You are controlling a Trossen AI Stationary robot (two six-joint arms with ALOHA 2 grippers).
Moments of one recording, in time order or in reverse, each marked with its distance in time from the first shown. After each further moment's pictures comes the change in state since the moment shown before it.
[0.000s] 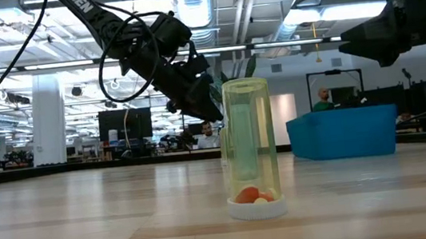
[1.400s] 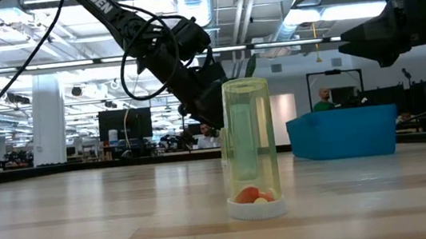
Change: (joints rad) left arm -0.012 0.115 0.169 -0.180 -0.003 0.046; right arm 0.000 0.007 0.000 0.000 -0.001 0.000
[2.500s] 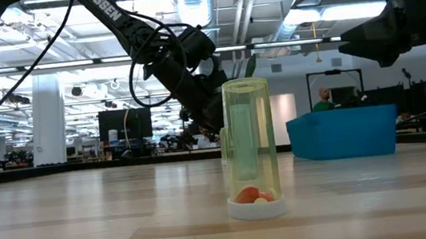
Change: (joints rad) left arm 0.016 0.063 0.043 0.015 -0.042 -0.030; right arm 0.000 0.000 0.000 0.000 0.000 0.000
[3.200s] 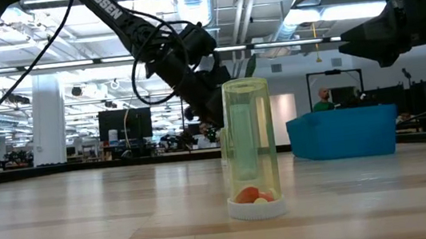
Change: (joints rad) left arm -0.003 0.000 0.030 0.001 0.086 -0.028; right arm 0.000 0.000 0.000 0.000 0.000 0.000
